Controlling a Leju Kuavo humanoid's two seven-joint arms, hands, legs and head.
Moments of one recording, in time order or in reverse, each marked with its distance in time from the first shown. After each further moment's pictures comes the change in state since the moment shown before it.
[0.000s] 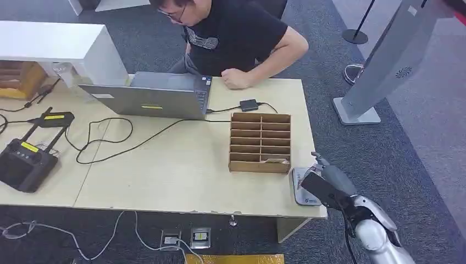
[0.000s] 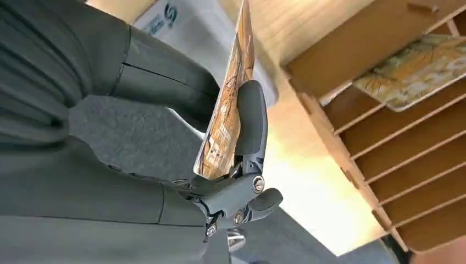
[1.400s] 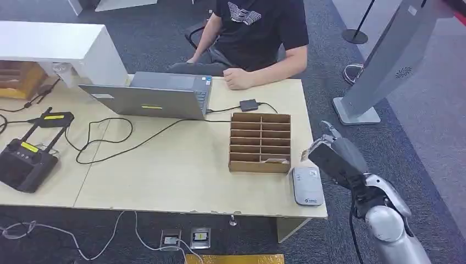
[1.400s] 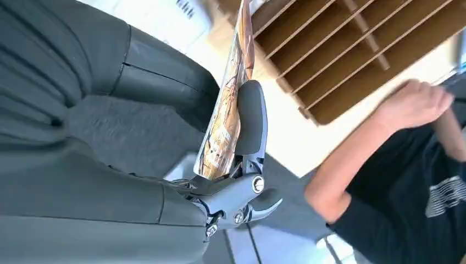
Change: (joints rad) left arm 0.001 -0.008 0.000 0.001 0.017 0.029 0.025; right arm -0.058 0.029 -0.082 -0.269 0.018 0.067 0.185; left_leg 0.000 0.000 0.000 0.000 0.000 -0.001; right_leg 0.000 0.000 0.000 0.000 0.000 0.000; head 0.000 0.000
